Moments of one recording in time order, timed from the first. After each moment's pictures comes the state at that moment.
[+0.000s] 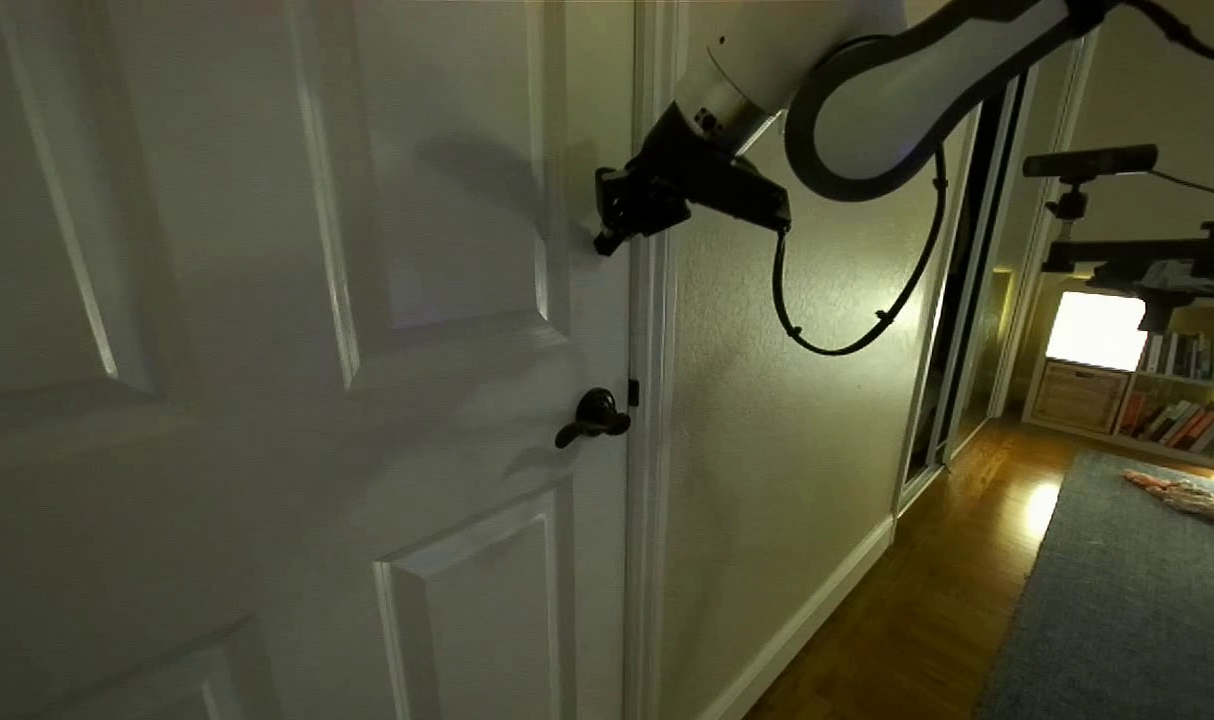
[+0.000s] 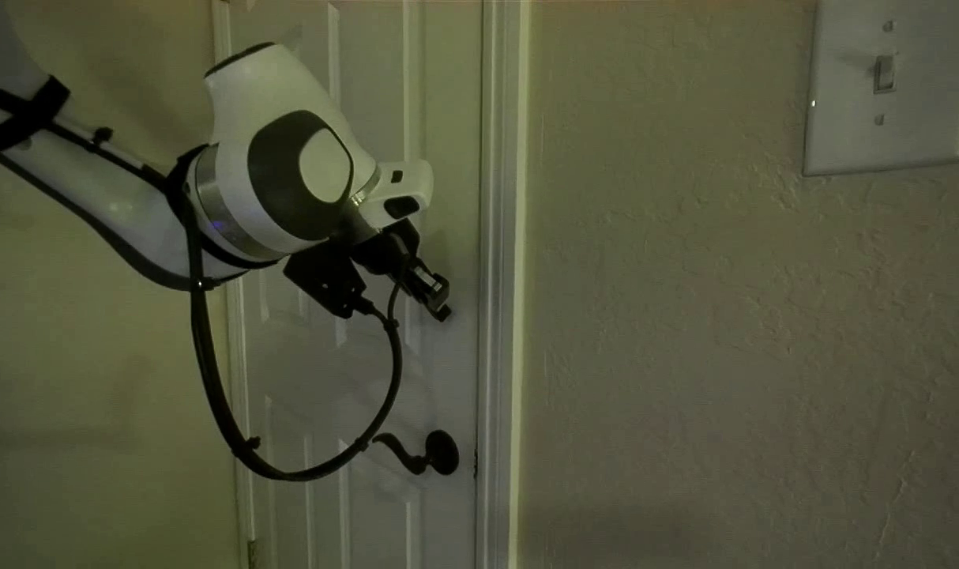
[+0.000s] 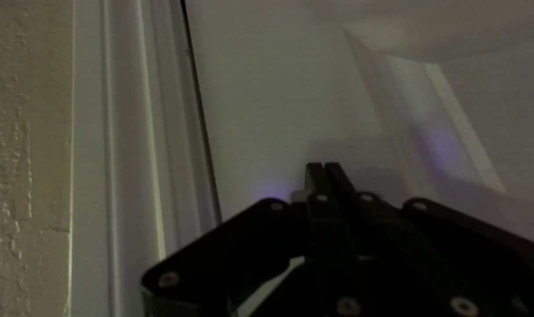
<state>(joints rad) -0.21 0.48 0.27 -1.71 -0.53 3.00 0.73</state>
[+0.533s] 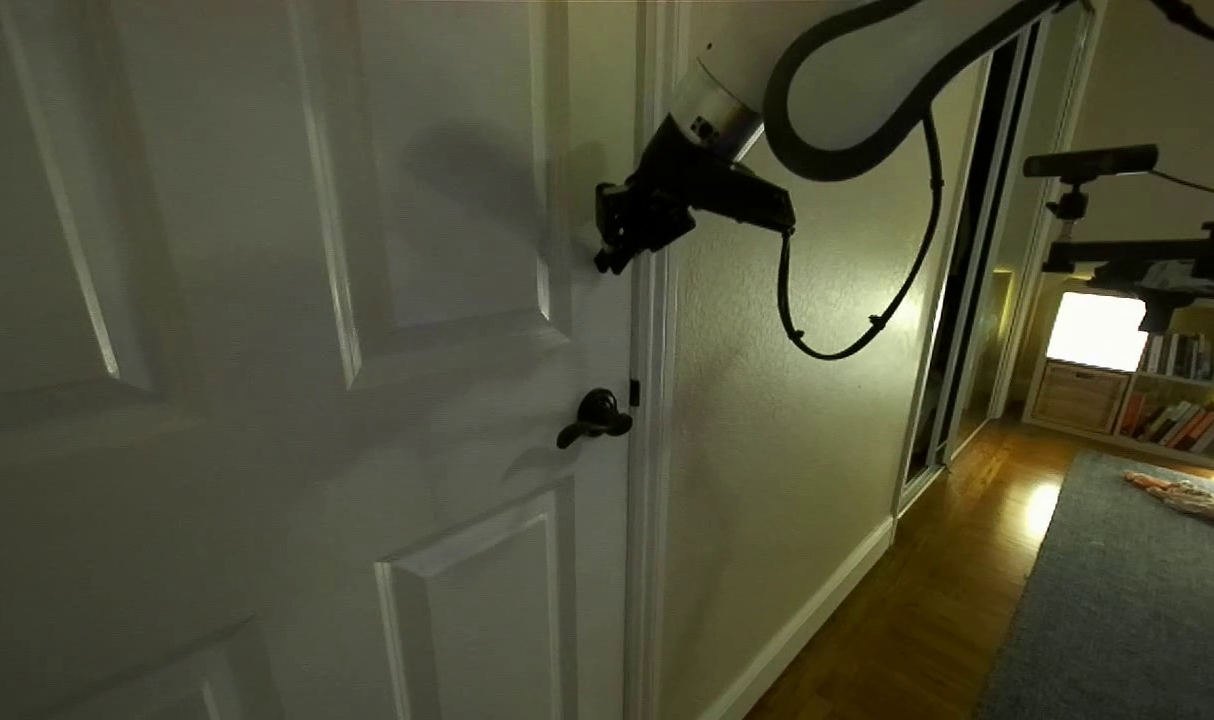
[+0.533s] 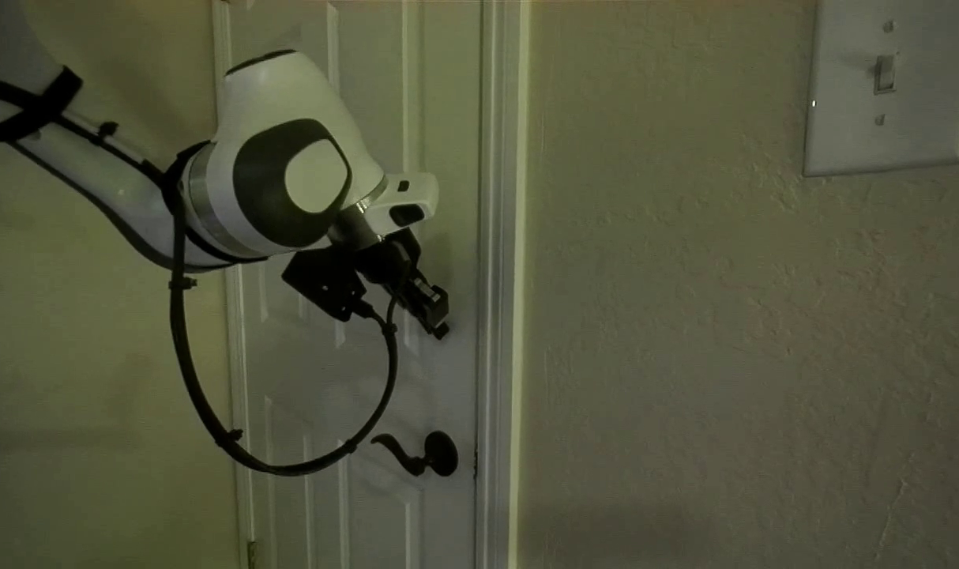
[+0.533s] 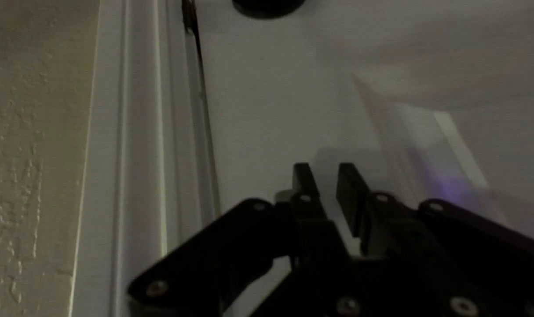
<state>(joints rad) -0.14 0.48 0.21 -1.70 -0.30 2.90 0.51</state>
